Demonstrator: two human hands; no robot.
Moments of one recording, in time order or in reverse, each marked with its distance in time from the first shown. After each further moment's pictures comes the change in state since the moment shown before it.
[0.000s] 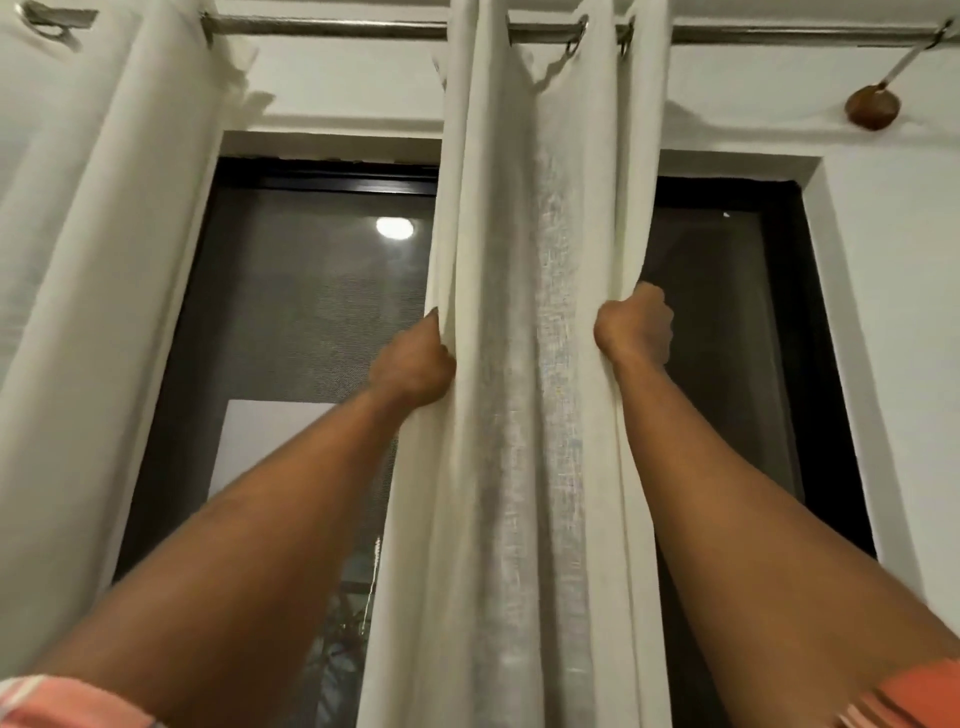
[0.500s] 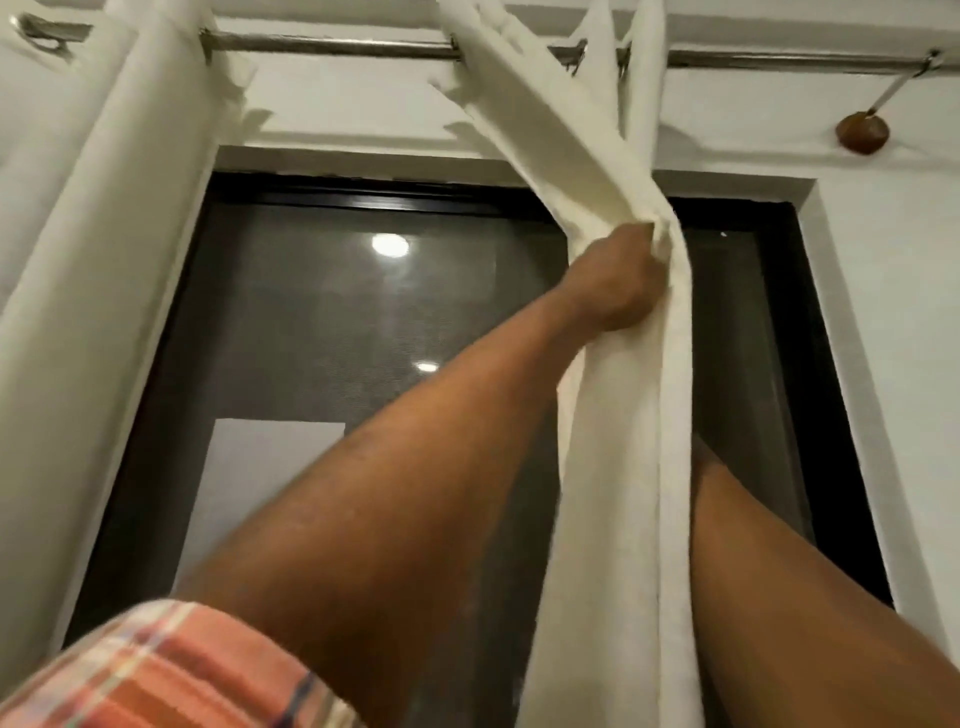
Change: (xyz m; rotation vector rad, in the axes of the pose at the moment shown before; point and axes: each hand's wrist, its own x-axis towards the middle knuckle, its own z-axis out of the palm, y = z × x) left_hand -0.001 0.166 -0.006 -0.297 -0.068 0.421; right_hand 0.008 0.007 0.003 0.067 -0.064 -0.071
